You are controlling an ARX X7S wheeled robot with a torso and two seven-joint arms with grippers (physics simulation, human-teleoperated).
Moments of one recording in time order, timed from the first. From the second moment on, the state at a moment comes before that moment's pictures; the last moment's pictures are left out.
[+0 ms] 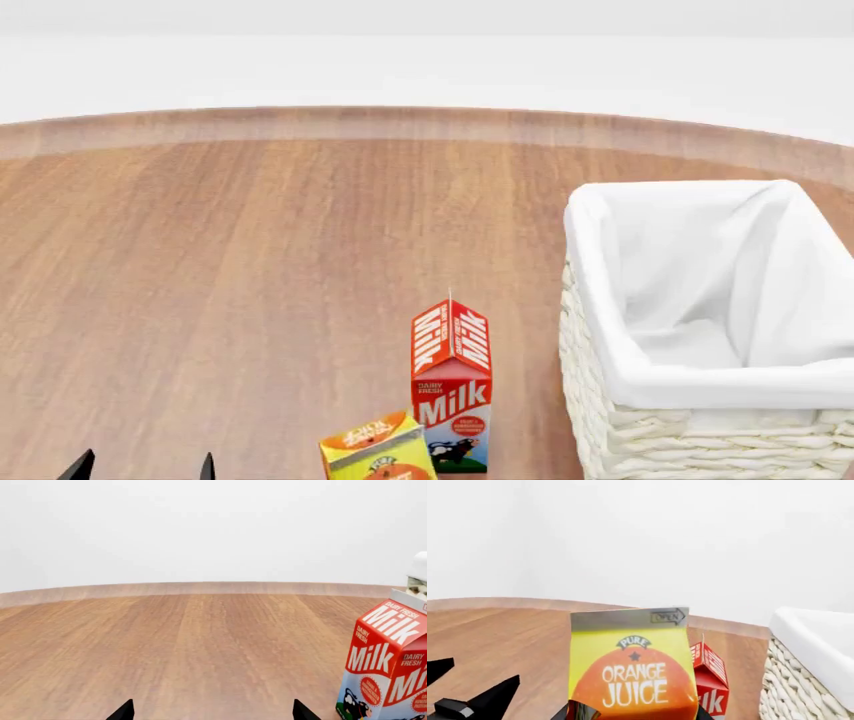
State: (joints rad) left arm -0.05 -0.27 0.33 -0.02 -0.27 0.06 -0.32; right arm -0.03 0.30 -0.59 -0.32 0.14 0.05 0.34
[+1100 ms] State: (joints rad) left arm -0.05 -0.28 0.35 -0.02 -0.28 0.07 -0.33; right arm 0.01 0.39 -0.48 -0.87 0.18 0.36 0.42
